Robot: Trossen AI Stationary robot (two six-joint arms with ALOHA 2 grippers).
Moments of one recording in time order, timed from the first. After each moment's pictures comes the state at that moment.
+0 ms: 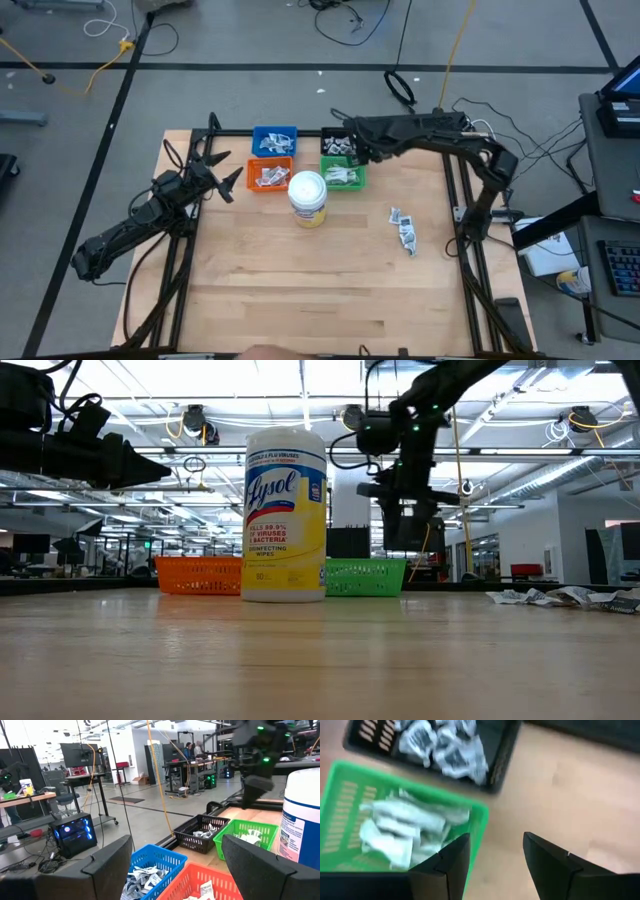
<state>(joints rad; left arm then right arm) 0.62 0.02 0.02 0.07 -0.05 0.13 -0.51 1.78 1.38 -0.86 0.21 0.74</state>
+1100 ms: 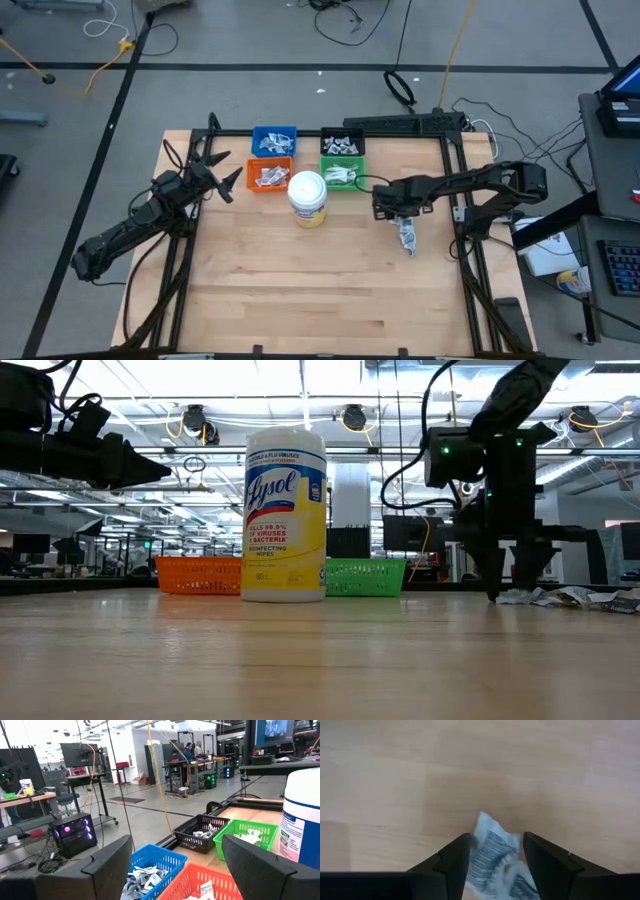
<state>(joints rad) 0.62 0.02 0.02 0.07 -0.05 0.13 -0.17 1.52 0.75 -0.76 0.13 1.27</state>
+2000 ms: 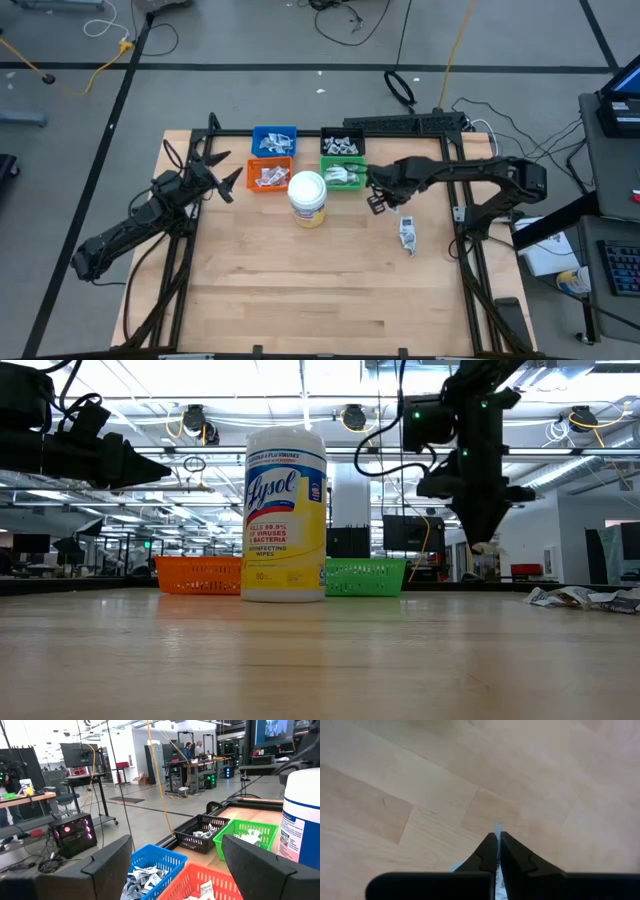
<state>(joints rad) 0.62 0.02 0.02 0.07 -0.05 0.13 -0.25 1.52 1.01 -1.01 0.10 0.87</state>
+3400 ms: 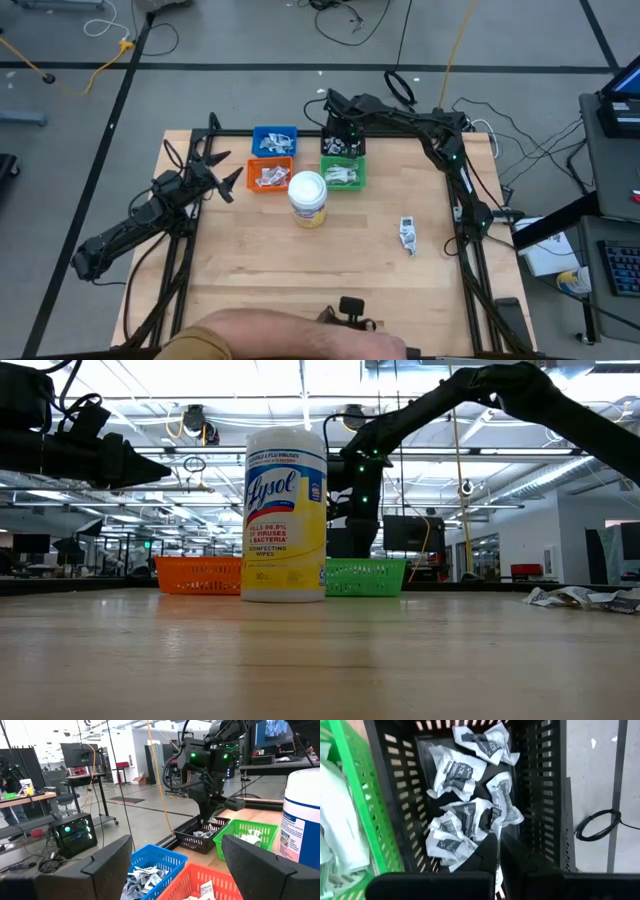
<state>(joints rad) 0.62 0.02 0.02 0.07 -0.05 0.13 -0.64 2.27 1.98 -1.01 0.10 -0.52</state>
